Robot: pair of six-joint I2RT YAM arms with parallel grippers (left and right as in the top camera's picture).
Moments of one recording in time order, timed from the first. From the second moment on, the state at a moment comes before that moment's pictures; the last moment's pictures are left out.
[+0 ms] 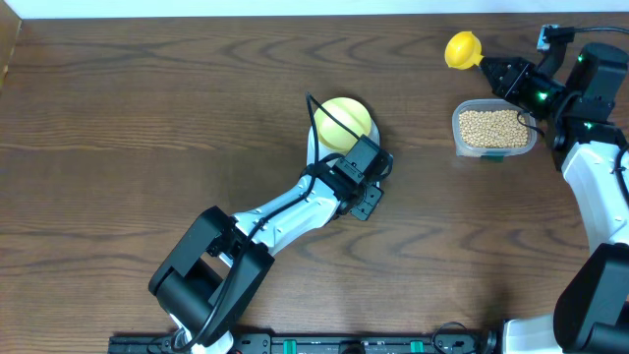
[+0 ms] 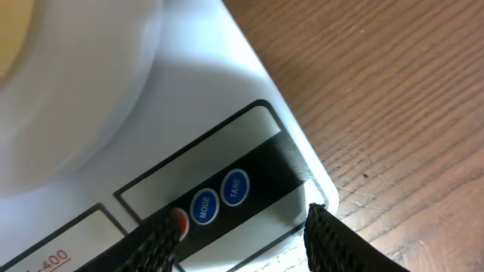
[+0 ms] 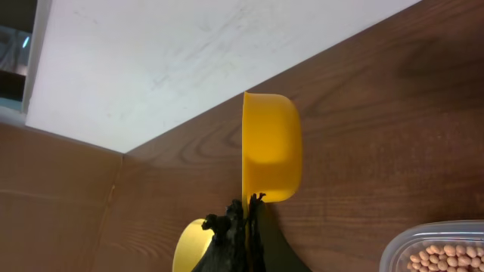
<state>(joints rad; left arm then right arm) -0.74 1.85 1.11 -0.41 0.02 -0.12 -0.19 1.63 1.16 -0.02 -0.73 0.53</state>
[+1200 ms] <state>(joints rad) -0.74 1.74 1.11 -0.39 -0.05 -0.09 -0.19 1.63 1.16 -0.04 -0.76 0.52</state>
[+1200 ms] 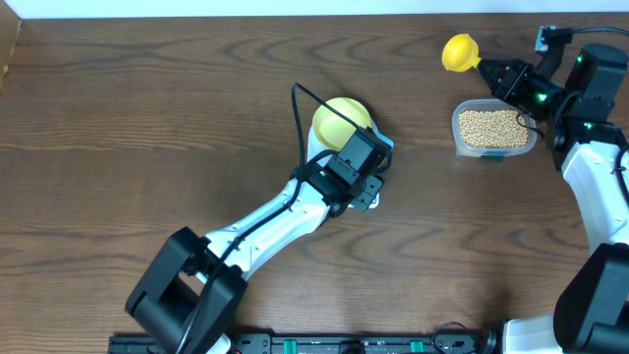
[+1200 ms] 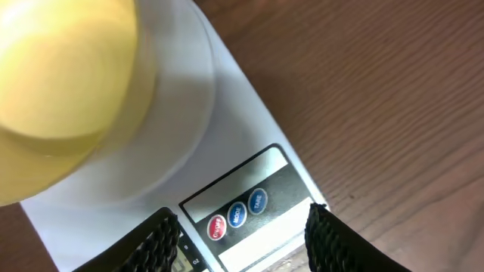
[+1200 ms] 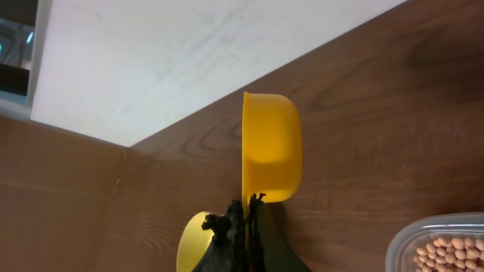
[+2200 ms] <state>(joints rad) -0.58 1.56 1.11 -0.57 -0.06 -0.04 -0.21 1.63 1.16 -0.05 -0.76 0.51</state>
